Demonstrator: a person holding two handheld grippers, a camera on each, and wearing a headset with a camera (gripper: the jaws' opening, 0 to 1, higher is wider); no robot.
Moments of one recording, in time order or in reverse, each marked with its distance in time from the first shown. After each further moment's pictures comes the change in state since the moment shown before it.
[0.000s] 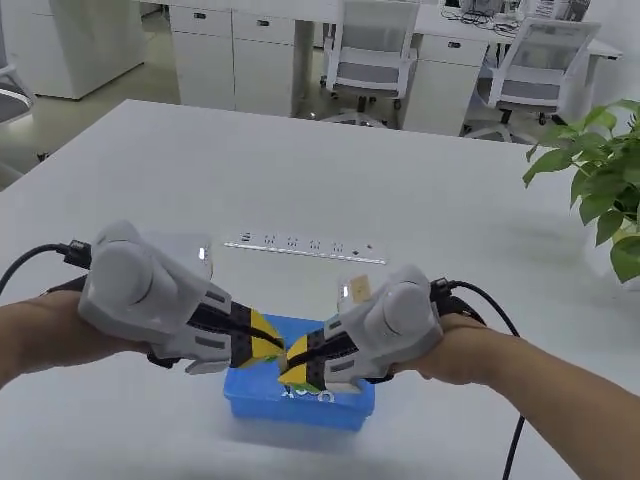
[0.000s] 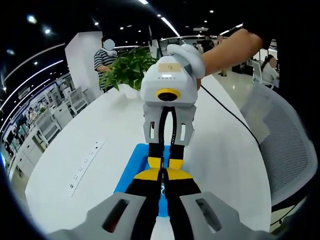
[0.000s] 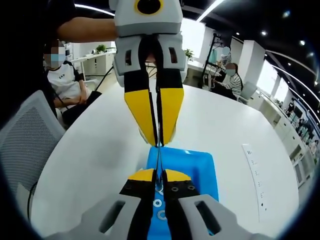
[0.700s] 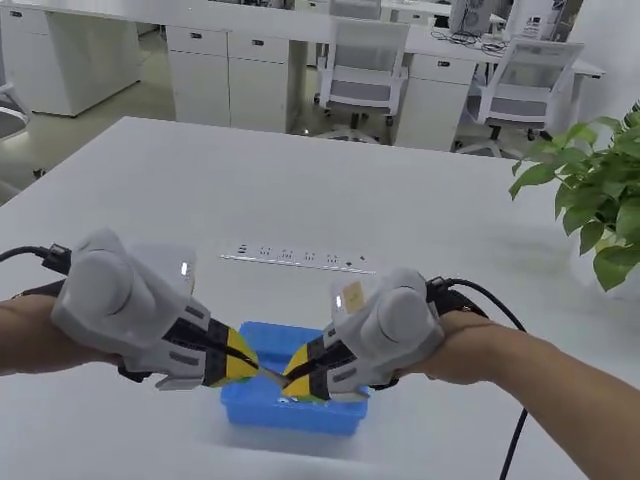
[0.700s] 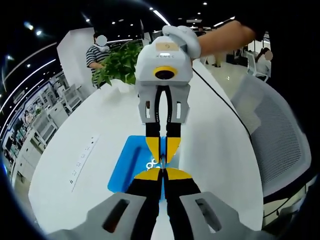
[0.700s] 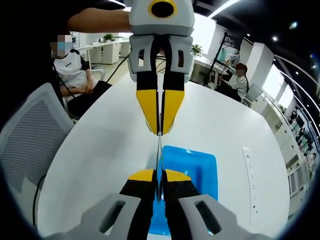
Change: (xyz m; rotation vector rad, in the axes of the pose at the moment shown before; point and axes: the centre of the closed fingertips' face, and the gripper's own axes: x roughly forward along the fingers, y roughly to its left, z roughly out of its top) left arm -0.018 -0.024 -0.009 0.040 0.076 -0.045; right arm -0.018 0.023 0.009 -0.069 0.083 0.023
